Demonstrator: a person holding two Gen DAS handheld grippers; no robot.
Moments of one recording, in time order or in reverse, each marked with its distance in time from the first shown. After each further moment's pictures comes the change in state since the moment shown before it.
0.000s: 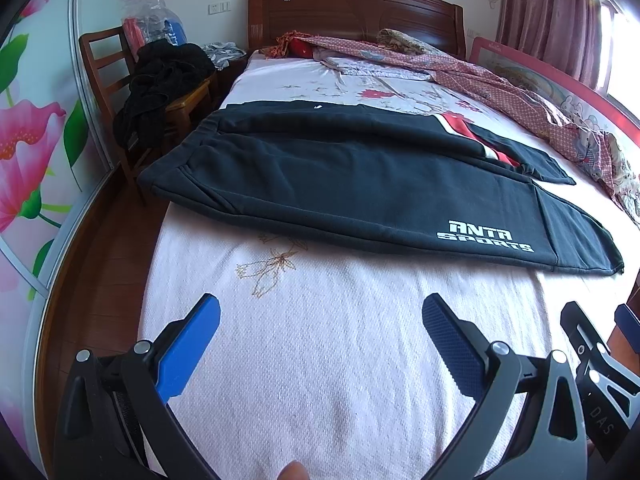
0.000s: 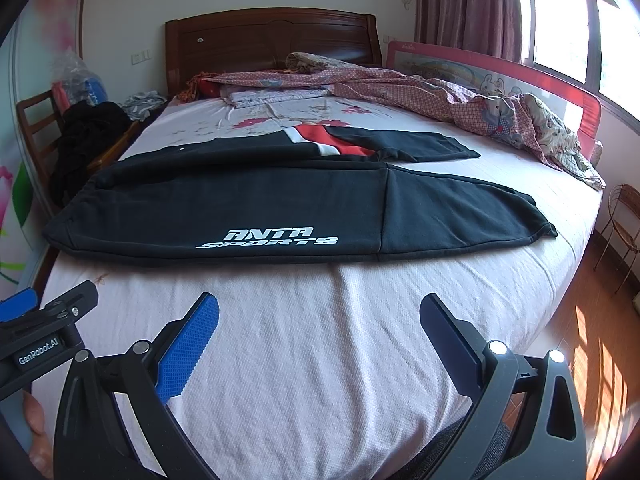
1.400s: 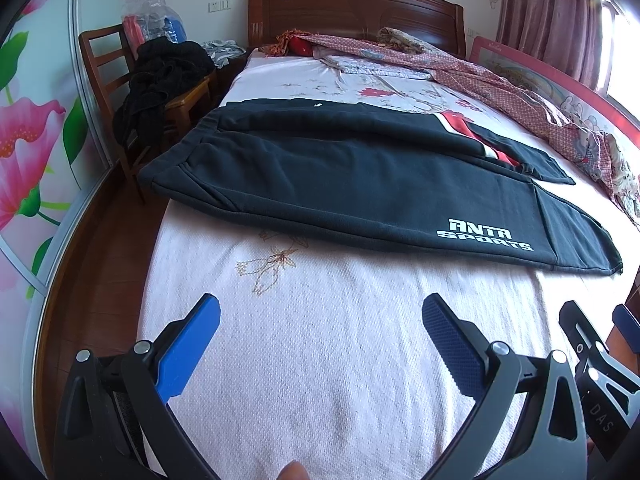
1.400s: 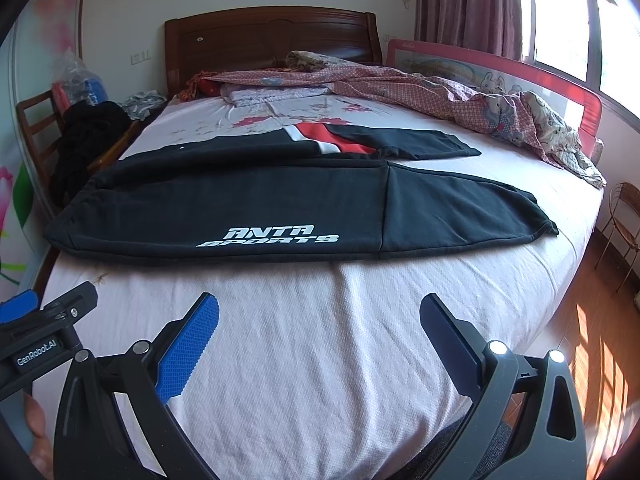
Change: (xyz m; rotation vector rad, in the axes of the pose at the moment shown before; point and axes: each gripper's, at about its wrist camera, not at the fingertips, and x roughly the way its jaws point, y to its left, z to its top) left arm -0.001 0.002 -0.001 -0.003 0.004 -0.006; right arm 0.000 0.000 -0.002 0.005 0.001 0.005
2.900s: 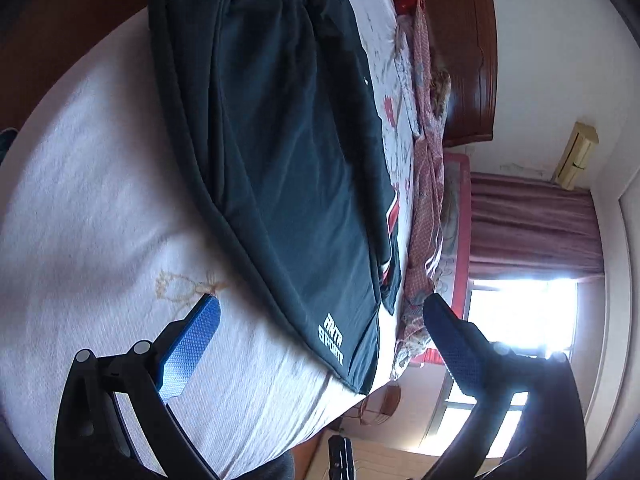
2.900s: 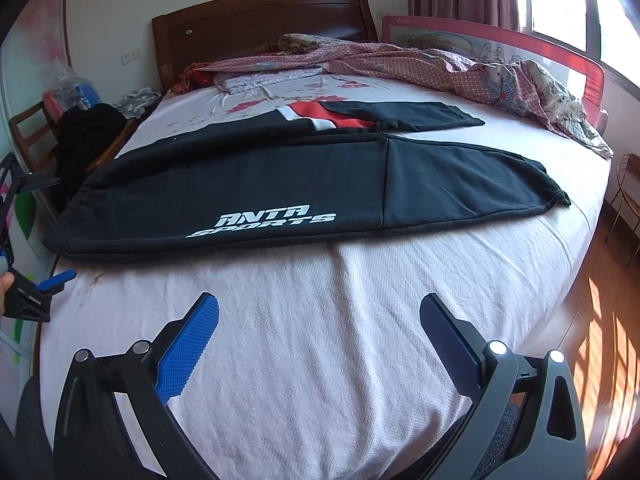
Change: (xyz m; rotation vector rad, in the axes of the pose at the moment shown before) left arm 0.123 0.112 0.019 -0.971 0.343 -0.728; right arm 0.020 -0.012 -0.004 0.066 0.076 0.034
